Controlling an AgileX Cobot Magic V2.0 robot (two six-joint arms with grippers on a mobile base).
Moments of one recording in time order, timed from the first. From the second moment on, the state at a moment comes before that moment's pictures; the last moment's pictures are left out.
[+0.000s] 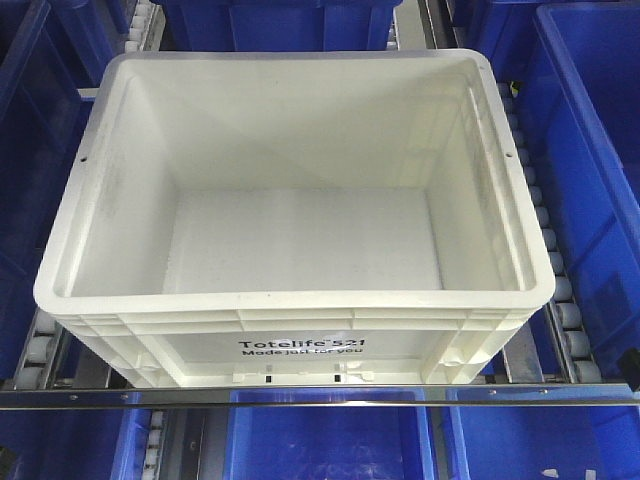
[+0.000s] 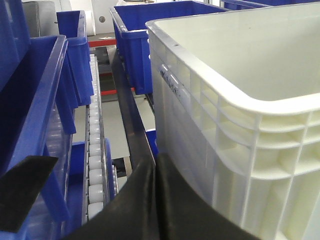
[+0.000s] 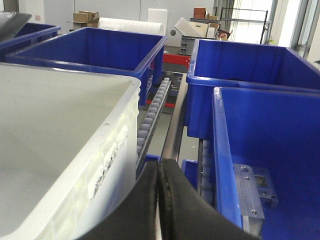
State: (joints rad) left arm -0.15 -0.01 0.03 -0.05 0.11 0.13; right arm 0.16 0.31 -0.22 0.28 0.00 -0.41
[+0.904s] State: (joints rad) left arm -0.15 -0.01 0.03 -0.05 0.11 0.13; right arm 0.16 -0.01 0.03 0.01 0.07 -0.02
